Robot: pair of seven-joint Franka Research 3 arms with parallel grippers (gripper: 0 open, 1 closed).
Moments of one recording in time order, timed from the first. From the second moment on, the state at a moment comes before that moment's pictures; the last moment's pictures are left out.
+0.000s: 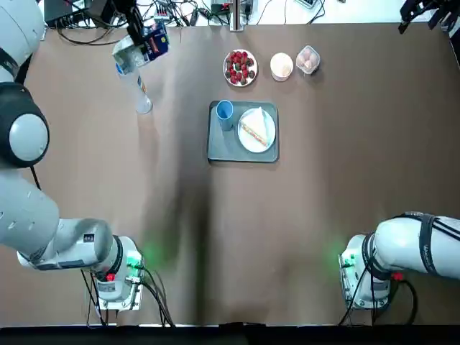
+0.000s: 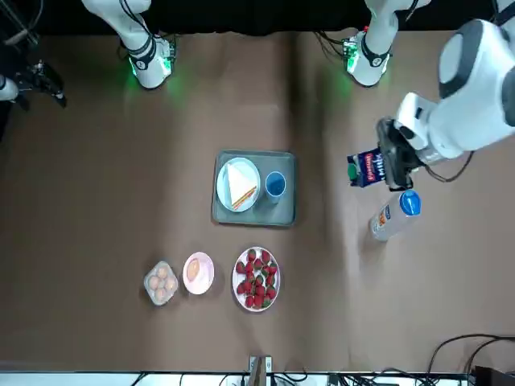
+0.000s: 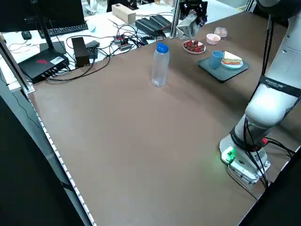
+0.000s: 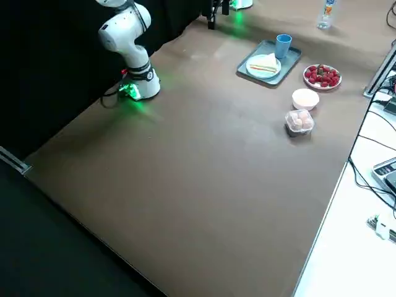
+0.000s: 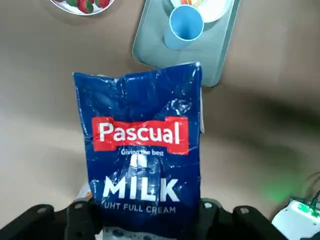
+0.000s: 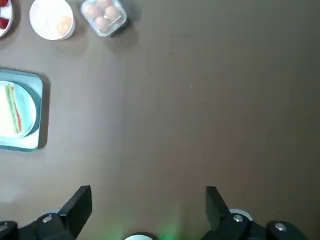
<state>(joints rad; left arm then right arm) 0.03 0.15 -0.28 -1.62 -0.17 1.64 1.10 0.00 -0.28 -0.03 -1.82 -0.03 1.56 -0.12</state>
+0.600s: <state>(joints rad) -0.16 0.18 -0.28 -1.64 -0.03 1.73 0.92 -0.02 -0.28 -0.03 -1.83 -0.03 1.57 -0.12</state>
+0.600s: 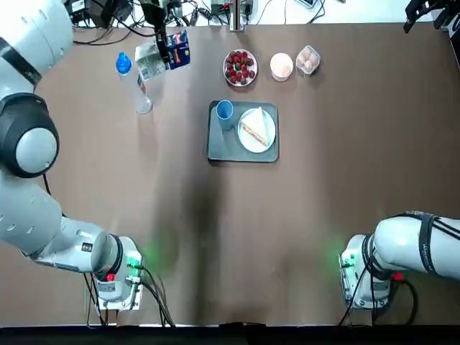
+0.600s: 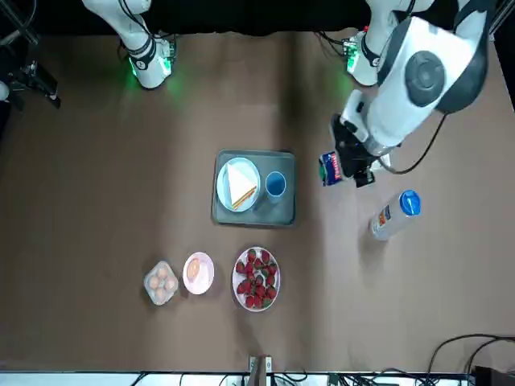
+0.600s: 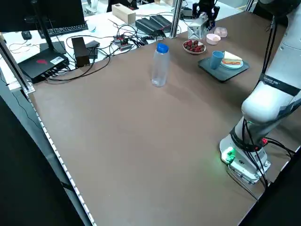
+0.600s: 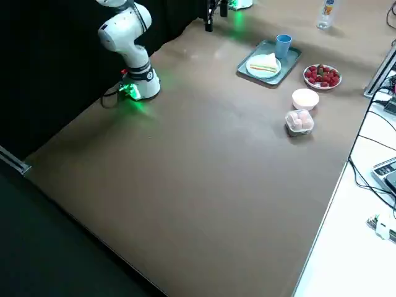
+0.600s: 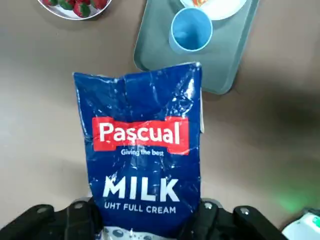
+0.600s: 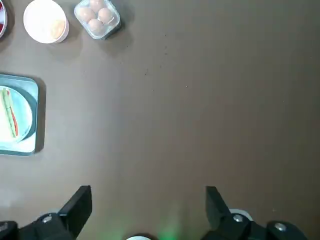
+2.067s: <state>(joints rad) -0.38 0.43 -0.28 -1.65 0.31 2.04 0.96 -0.02 -0.28 -0.03 -1.83 -0.03 1.58 -0.12</state>
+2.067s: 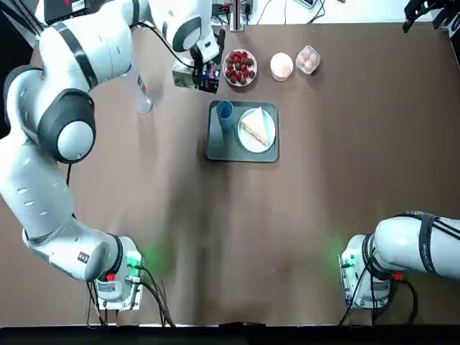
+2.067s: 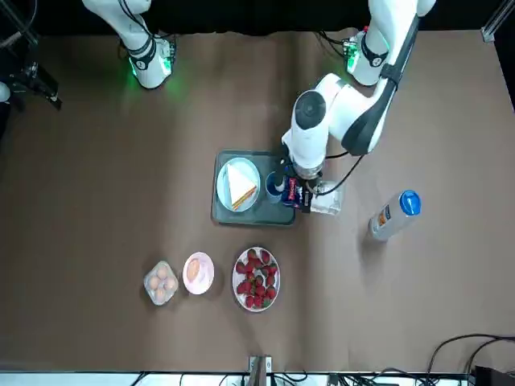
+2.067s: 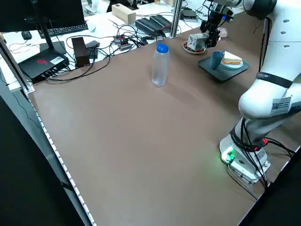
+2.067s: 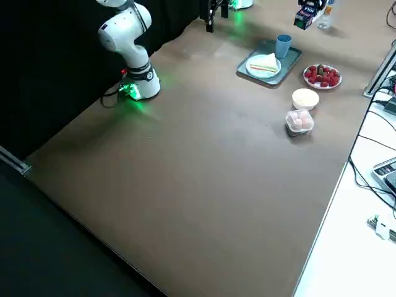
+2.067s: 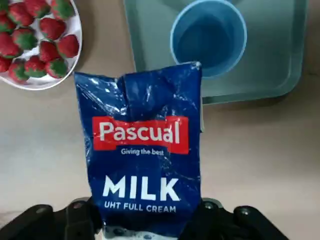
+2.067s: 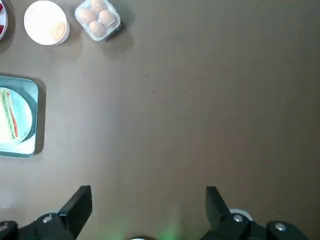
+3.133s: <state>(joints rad) -0.44 0.46 -0.28 -1.65 0.38 2.05 1.02 -0.04 -0.28 -0.04 -1.84 -0.02 1.59 -0.12</state>
